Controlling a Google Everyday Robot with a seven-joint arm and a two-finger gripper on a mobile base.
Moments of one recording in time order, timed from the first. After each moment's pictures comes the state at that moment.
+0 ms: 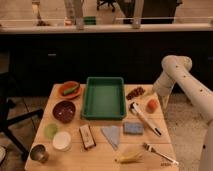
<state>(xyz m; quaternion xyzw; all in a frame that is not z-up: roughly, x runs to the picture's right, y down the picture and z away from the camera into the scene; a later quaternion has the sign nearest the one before) 0.295 0.076 0.816 -0.28 -0.25 -0.44 0.81</state>
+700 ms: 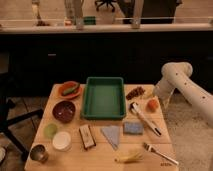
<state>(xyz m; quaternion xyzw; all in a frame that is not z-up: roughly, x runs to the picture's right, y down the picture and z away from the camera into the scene) 0.306 0.084 0.839 -0.23 -0.21 -0.50 0.81</state>
